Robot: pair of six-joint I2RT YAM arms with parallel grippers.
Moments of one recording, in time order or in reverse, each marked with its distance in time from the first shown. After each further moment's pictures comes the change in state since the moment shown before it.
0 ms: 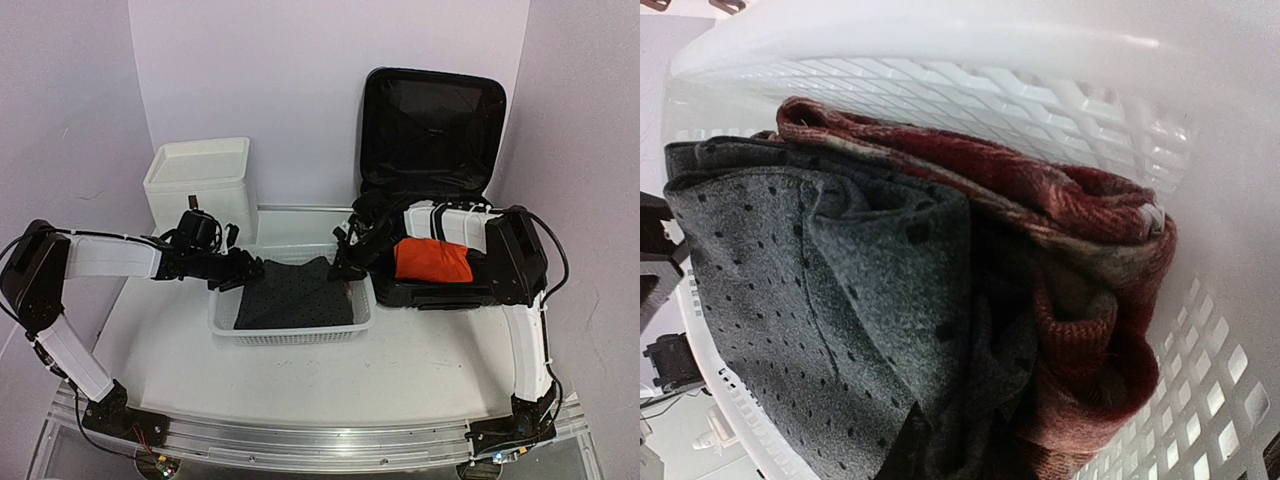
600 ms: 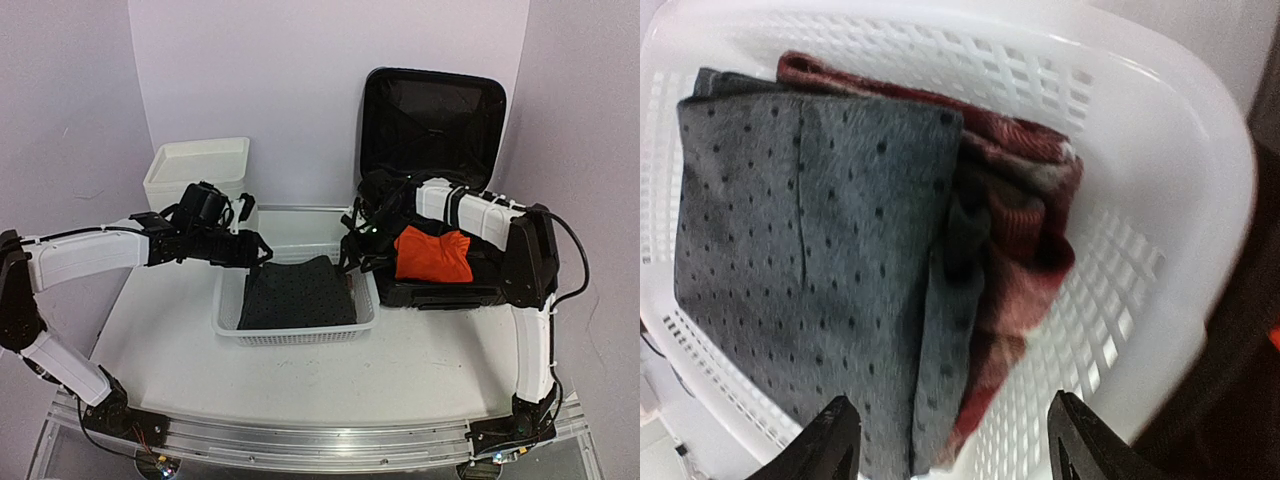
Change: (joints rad) left arm -0.154 -0.142 0.177 -0.250 -0.220 0.212; right arm 0.019 -0.075 0.134 -0.326 0.203 -0.207
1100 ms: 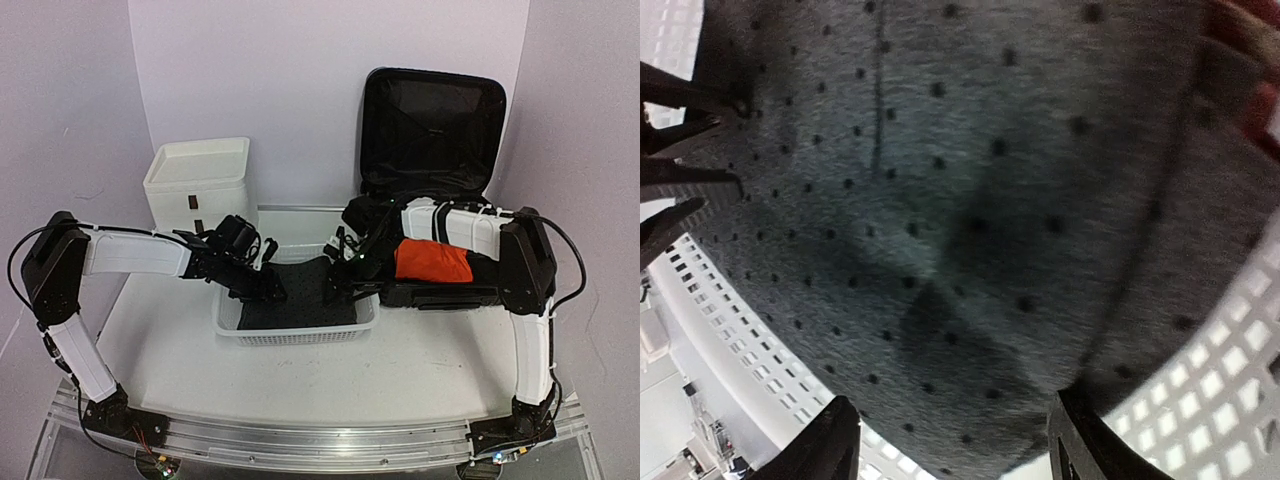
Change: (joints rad) left arm -0.041 0.246 -0.009 0.003 0.120 -0.031; right arm 0.087 -0.021 -0.150 0.051 -0.126 0.008
